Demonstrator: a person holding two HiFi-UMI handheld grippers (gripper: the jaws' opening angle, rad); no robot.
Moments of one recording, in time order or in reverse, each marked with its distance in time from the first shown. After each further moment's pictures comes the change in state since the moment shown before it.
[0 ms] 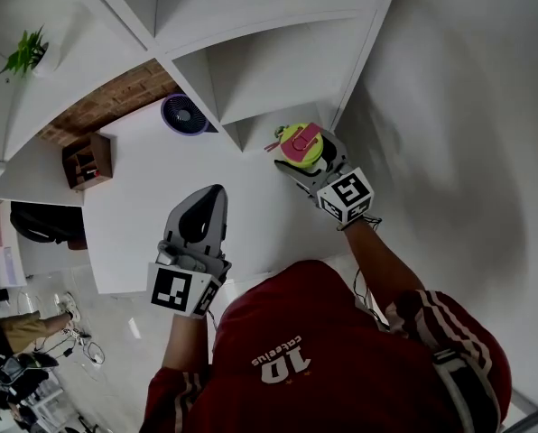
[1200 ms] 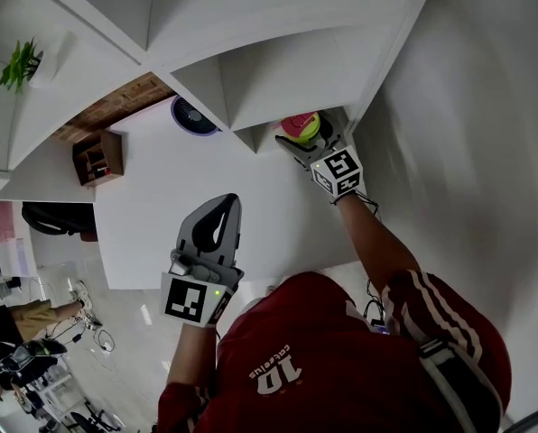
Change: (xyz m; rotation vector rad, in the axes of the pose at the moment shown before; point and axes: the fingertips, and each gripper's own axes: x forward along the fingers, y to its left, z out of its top) left arm 0.017 0.002 -0.013 0.010 0.058 0.026; right arm 0.082 -0.053 -0.052 0.011 -0.014 -0.022
